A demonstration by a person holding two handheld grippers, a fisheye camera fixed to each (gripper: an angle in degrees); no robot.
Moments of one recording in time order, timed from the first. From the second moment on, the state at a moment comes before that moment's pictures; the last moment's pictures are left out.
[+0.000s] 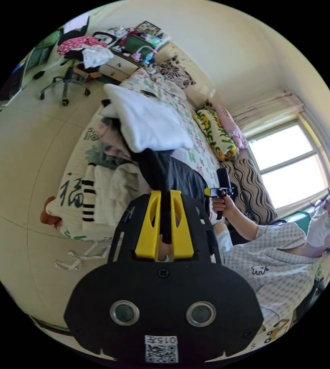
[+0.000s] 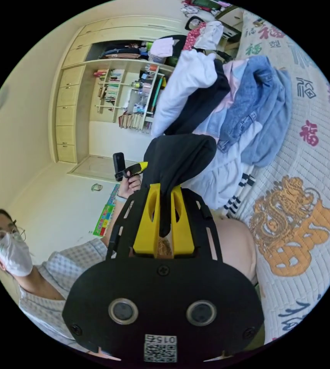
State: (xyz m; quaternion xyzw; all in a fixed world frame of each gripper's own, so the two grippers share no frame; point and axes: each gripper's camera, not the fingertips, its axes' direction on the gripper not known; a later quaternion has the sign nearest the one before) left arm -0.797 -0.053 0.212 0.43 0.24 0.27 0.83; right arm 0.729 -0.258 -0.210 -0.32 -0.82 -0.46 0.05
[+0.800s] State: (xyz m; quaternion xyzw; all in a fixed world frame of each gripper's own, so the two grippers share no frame) left arm -0.872 -0.030 0.210 0.50 0.24 0.22 0.80; right arm 0.726 -0.215 -0.261 -0.35 -0.80 -0.48 0.11
